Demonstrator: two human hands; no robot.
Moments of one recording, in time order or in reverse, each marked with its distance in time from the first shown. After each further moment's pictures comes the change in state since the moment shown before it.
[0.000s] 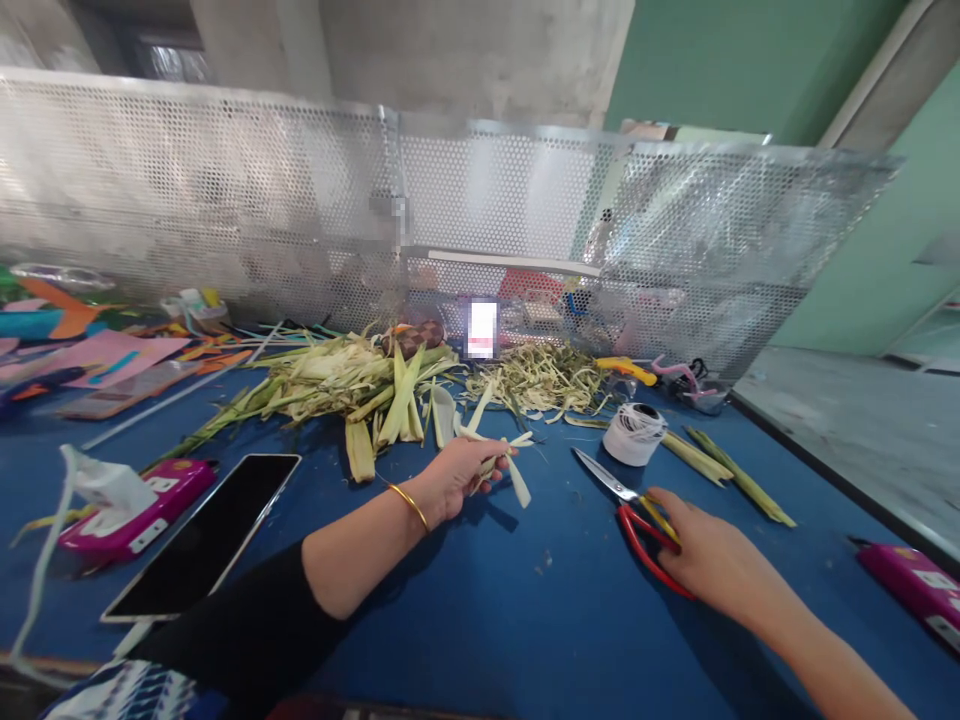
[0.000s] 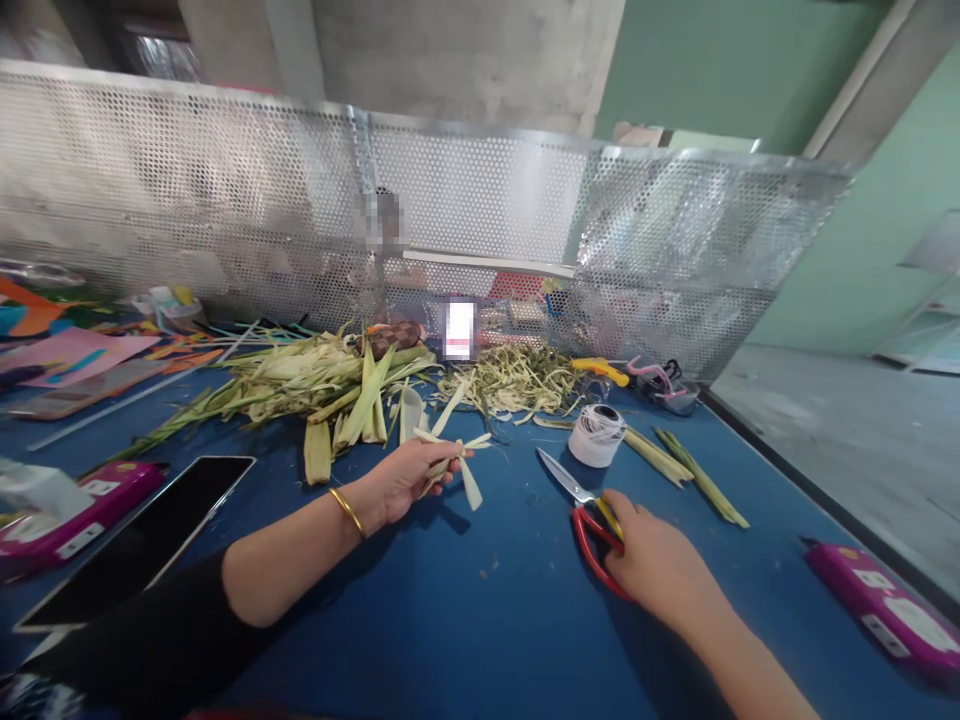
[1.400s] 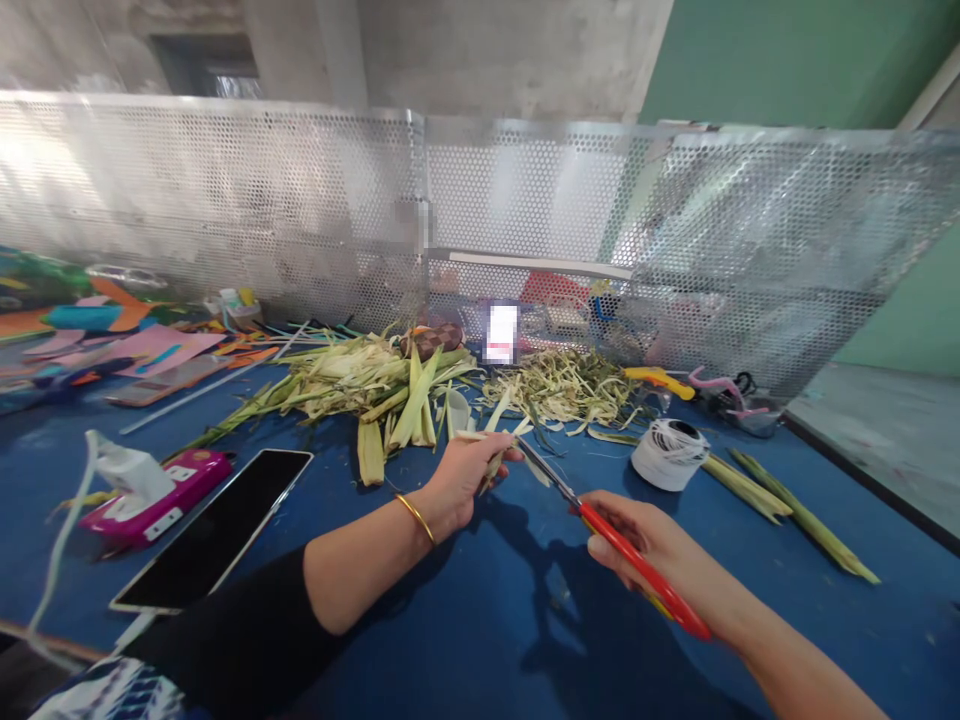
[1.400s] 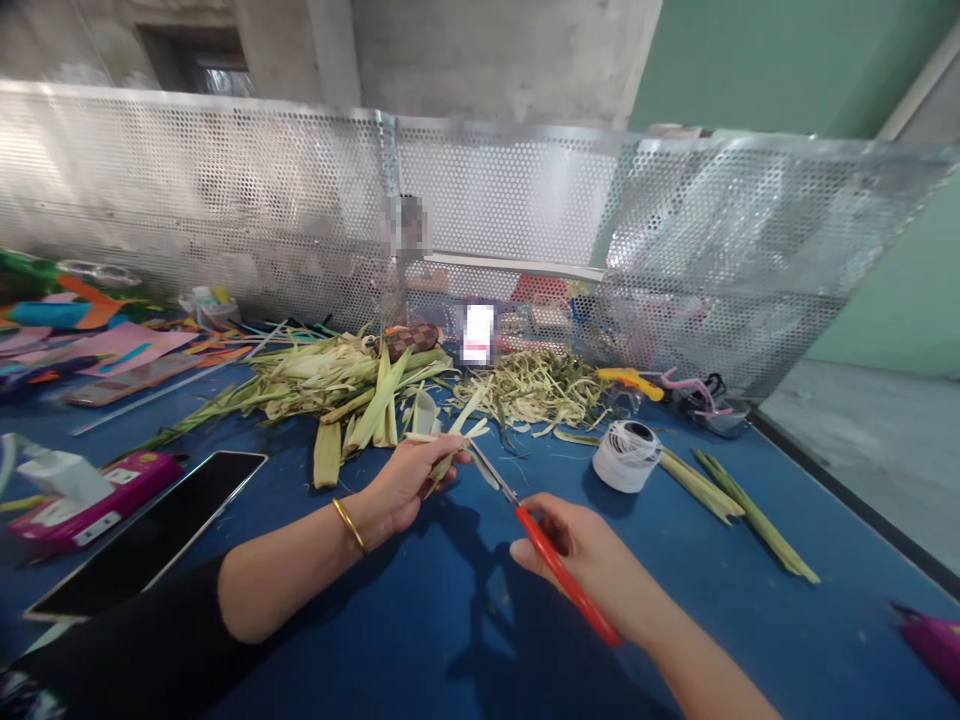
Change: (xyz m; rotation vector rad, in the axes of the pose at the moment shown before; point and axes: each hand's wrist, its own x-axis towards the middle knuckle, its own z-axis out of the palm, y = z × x) left_hand 0.005 -0.002 0.001 -0.150 0.186 0.177; right_hand 0.014 -0.085 -0.026 0.898 -0.414 -0.321
